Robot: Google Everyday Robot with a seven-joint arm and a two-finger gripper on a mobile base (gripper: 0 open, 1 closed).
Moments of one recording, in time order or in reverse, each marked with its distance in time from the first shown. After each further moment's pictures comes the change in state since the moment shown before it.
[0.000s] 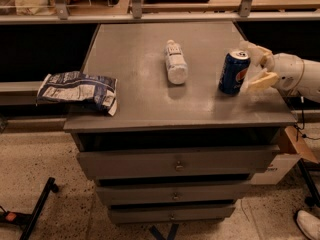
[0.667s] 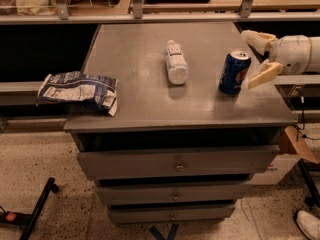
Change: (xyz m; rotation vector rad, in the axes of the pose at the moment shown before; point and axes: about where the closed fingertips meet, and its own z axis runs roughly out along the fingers) arm -0.014 0.001 0.006 -0.014 0.291 -0.146
